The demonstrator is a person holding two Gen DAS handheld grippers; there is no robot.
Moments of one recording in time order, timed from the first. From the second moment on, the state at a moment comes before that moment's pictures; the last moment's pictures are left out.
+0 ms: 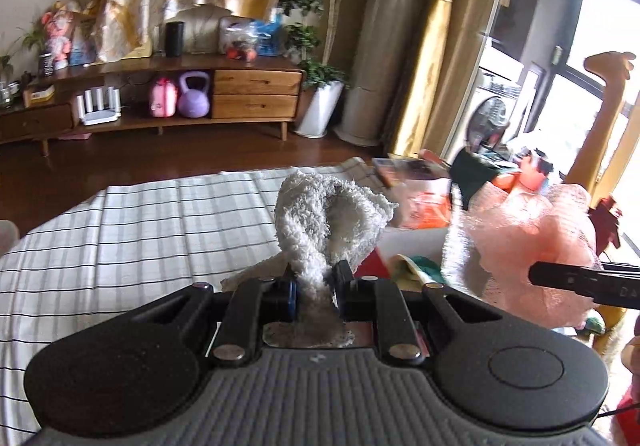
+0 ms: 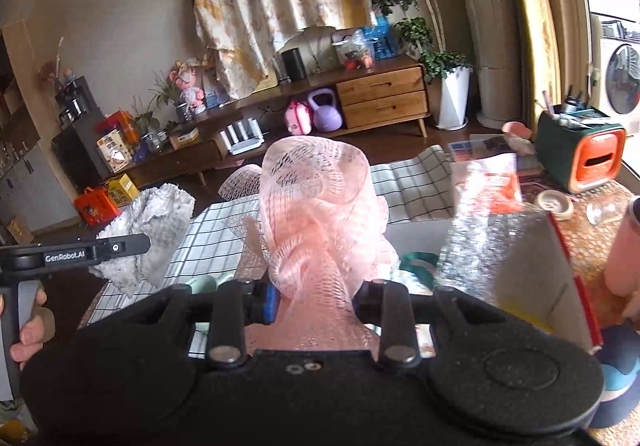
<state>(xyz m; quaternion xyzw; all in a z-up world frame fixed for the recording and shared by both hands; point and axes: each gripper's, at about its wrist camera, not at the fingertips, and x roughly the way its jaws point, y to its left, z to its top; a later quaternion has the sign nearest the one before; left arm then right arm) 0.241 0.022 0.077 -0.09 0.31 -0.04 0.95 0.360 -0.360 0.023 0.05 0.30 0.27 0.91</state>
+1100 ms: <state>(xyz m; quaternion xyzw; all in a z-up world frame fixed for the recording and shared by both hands) 0.370 -0.148 -0.030 -0.12 0.39 -0.14 0.90 0.457 -0.452 -0.093 0.04 0.39 0.15 0.91</state>
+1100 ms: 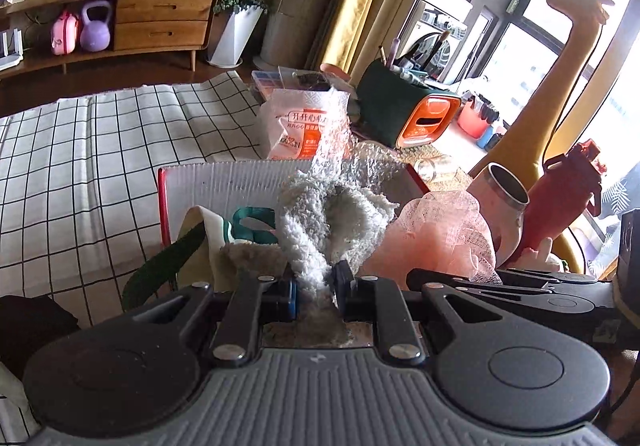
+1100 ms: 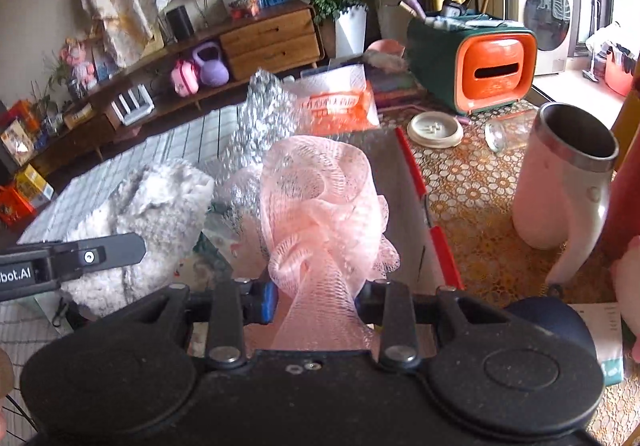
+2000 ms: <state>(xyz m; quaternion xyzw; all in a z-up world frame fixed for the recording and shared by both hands) 0.372 -0.158 -0.048 -0.08 0.41 -0.14 0.90 0.454 -0.455 -0.103 -0.02 0.39 0.11 0.91</state>
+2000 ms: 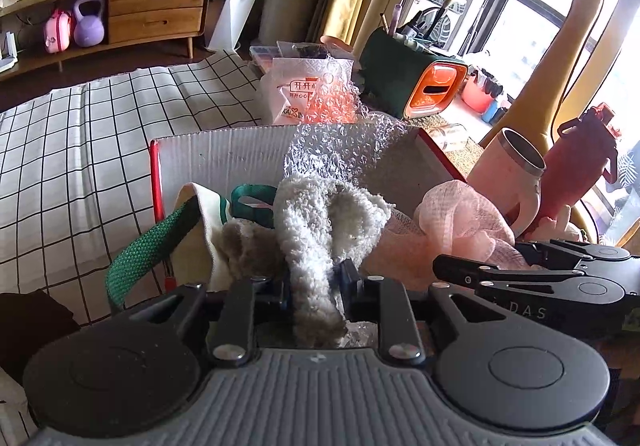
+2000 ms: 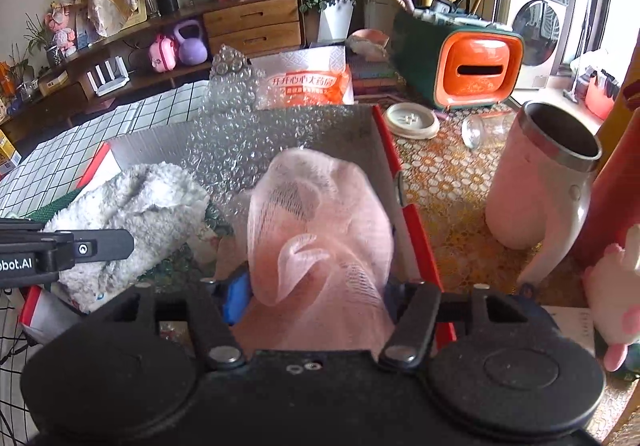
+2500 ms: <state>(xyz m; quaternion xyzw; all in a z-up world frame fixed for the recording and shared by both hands) 0.328 -0.149 -0.006 -0.06 0.37 -0.14 0.92 0.408 -0.465 -0.055 0.00 0.34 0.15 0.93</state>
